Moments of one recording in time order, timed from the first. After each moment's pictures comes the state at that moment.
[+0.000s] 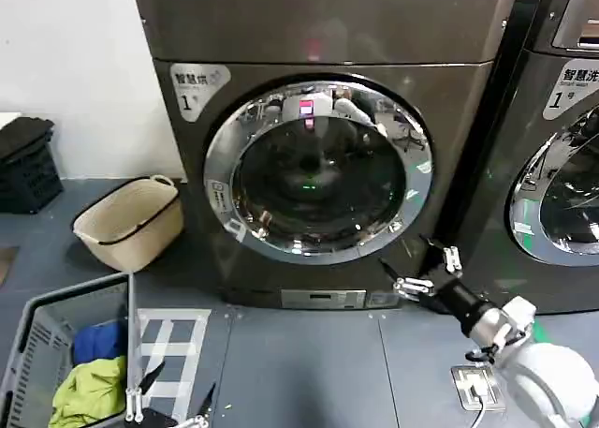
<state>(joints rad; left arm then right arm) 2.04 -1.36 -0.72 -2.35 -0.03 -0.05 0.24 -1.13 0.62 0.35 2.11 0.73 -0.13 -0.10</state>
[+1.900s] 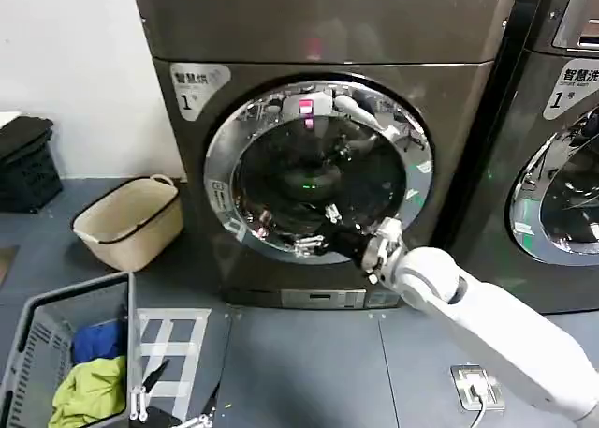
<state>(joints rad) 2.03 -1.38 -0.71 -2.36 0.00 -0.05 0.25 -0.32 0.85 -0.37 1.73 0.87 -0.13 -0.23</state>
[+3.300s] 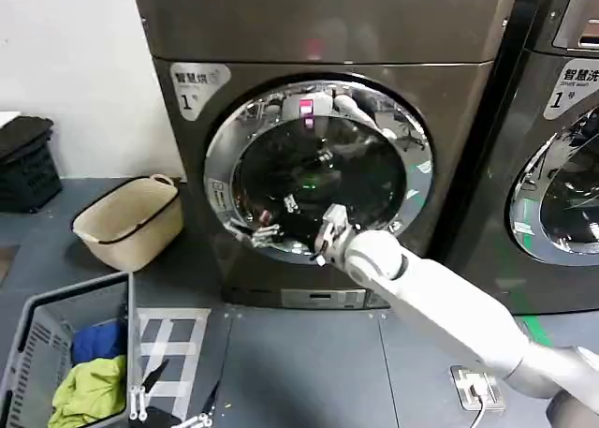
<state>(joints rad) 2.03 -1.39 -0.71 -2.35 0.00 -0.05 0.25 -0.17 1.07 -0.50 1.54 0.82 -0.13 -0.21</state>
